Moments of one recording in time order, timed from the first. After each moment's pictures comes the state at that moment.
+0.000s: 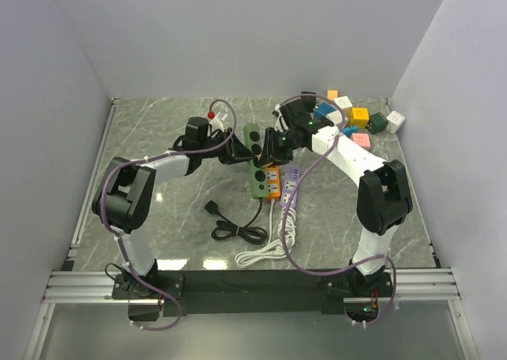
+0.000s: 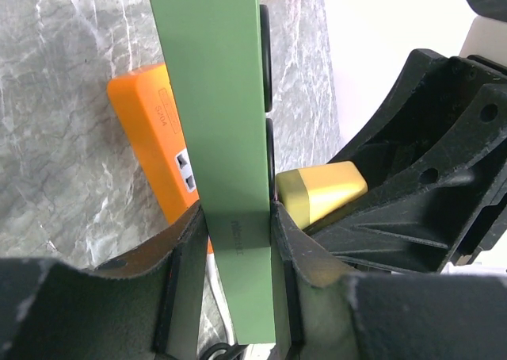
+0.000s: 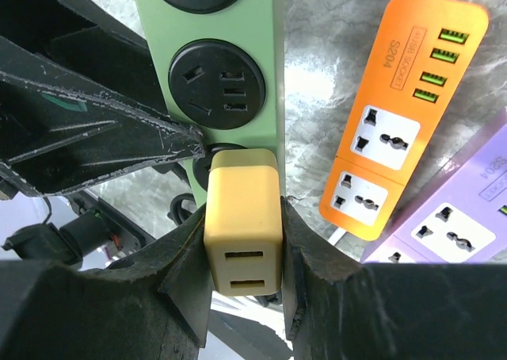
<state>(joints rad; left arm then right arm) -0.36 1.83 1.06 0.29 0.71 -0.81 0.46 1.81 1.49 -0.69 -0.37 0.49</state>
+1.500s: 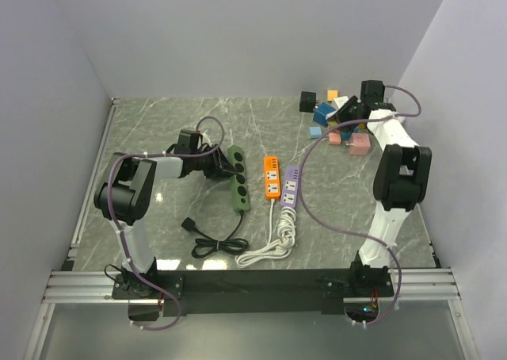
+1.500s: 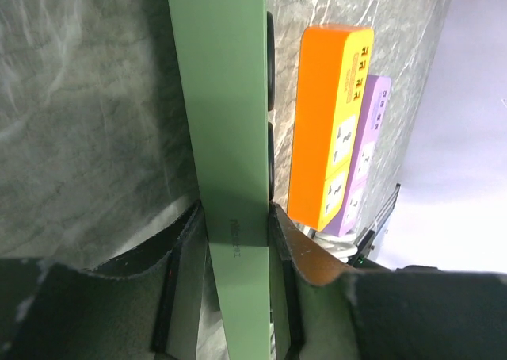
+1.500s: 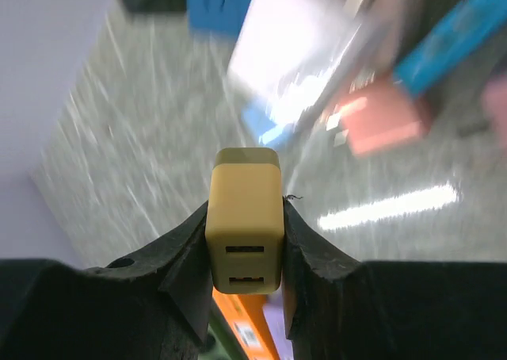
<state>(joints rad) -0.28 1.90 1.00 0.11 0.65 -0.75 -0.05 1.95 1.61 -0.52 -0.26 0.74</state>
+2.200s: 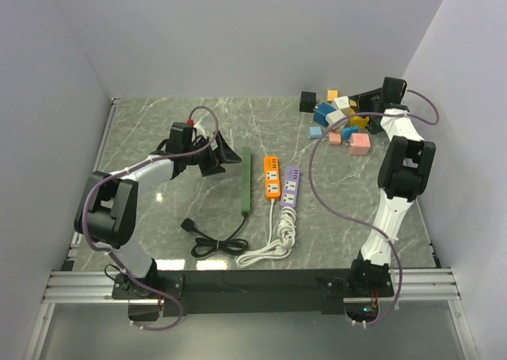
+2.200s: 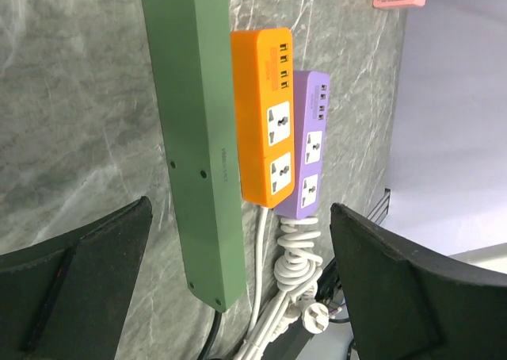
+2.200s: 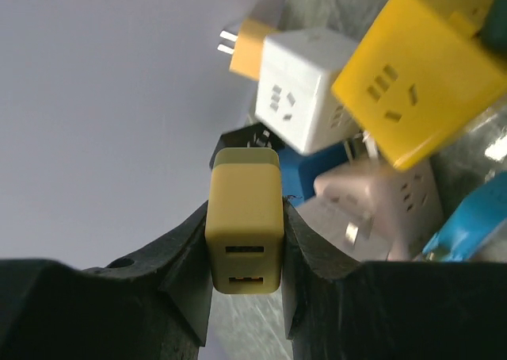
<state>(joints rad) -0.29 1.66 0.96 0.03 0.59 -0.74 -0.21 2.16 1.77 -0.21 -0.25 1.15</state>
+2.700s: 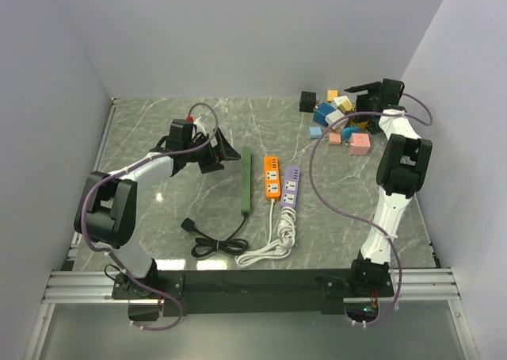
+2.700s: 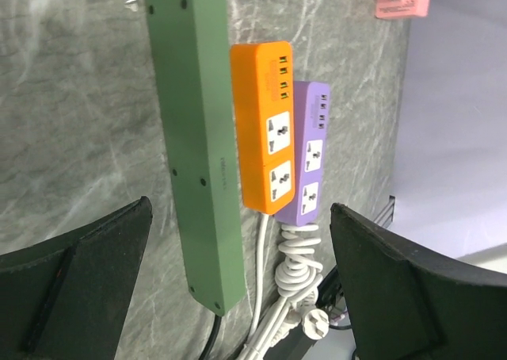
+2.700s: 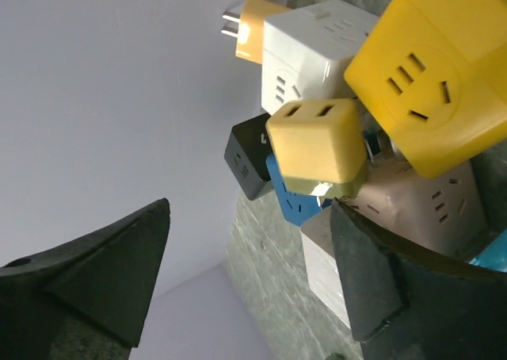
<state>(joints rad) -0.29 1.66 1.01 -0.02 0.57 -0.73 -0.23 2.27 1.85 -0.19 -0.35 1.27</state>
